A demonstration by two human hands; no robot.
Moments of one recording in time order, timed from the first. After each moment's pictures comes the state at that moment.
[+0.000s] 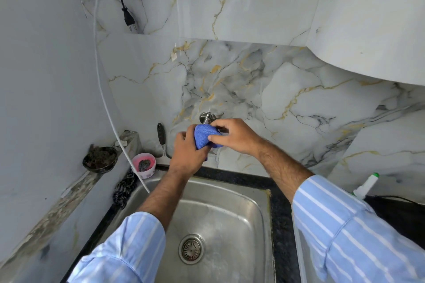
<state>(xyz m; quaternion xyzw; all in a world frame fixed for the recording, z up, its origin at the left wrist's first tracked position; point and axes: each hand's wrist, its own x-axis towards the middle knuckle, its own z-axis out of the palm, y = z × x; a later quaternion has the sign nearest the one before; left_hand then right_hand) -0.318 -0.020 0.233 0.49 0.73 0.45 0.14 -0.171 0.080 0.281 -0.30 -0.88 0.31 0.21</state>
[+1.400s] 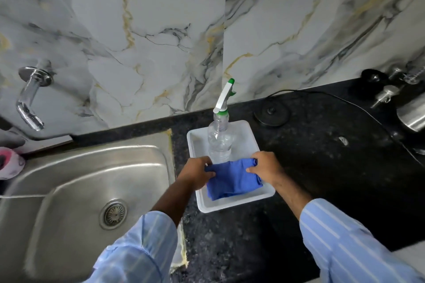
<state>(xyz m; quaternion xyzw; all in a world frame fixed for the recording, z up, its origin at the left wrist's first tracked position) 0.026 0.024 0.018 0.67 0.66 0.06 0.34 0.274 0.032 0.007 -0.72 -0.62 0.30 0.04</state>
